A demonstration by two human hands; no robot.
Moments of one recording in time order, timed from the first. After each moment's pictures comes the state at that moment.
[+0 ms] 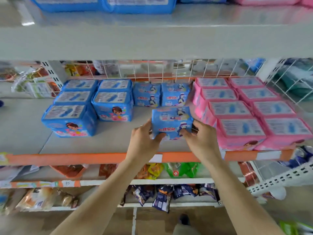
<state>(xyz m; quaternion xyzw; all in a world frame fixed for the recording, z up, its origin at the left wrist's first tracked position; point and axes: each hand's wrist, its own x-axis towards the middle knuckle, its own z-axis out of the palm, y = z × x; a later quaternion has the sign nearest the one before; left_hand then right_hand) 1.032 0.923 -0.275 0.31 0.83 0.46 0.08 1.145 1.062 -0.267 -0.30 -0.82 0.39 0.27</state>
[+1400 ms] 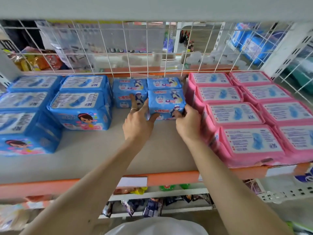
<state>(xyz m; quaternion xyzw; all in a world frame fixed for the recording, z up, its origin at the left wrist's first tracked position) 0.943 1.050 -0.342 0.27 0.91 0.30 0.01 1.040 1.163 -0.336 -0.41 -0.76 0.40 0.31</state>
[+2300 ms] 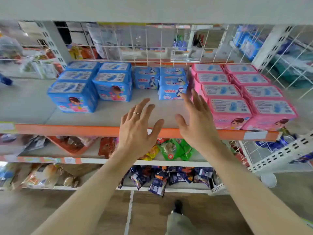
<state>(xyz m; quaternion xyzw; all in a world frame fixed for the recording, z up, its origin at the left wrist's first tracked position) 1.091 0.891 -0.281 0.40 0.86 0.28 -0.13 1.199 1.046 -0.252 -0.22 -0.94 0.17 0.20</state>
